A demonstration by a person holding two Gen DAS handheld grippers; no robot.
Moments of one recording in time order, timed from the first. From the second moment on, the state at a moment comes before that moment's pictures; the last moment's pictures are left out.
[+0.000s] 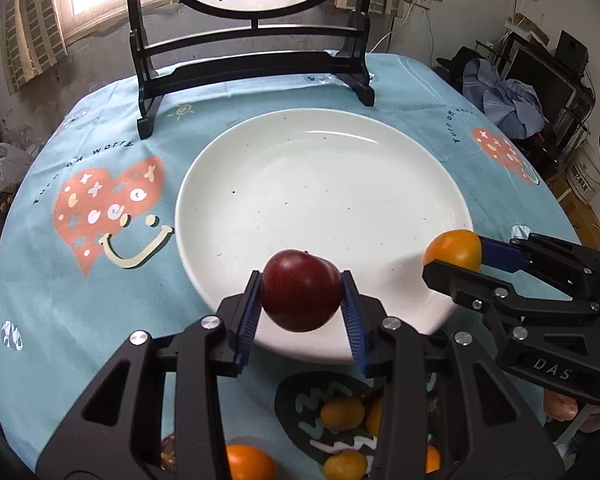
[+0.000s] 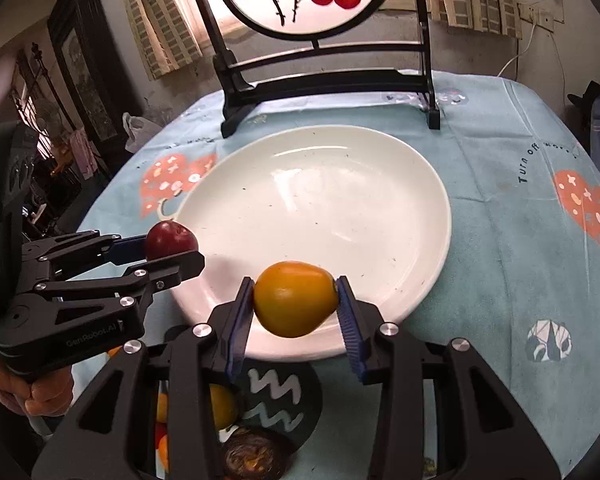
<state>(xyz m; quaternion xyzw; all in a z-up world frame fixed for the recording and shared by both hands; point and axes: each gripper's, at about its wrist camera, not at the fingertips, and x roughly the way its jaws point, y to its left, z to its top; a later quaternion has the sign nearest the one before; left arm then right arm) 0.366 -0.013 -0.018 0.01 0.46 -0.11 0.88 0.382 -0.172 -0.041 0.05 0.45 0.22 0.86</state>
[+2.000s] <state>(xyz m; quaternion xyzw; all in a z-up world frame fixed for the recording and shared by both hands) 0.175 0.061 -0.056 -0.05 0.43 -0.06 0.90 0.167 -0.196 -0.072 0.07 0.47 0.26 0.84</state>
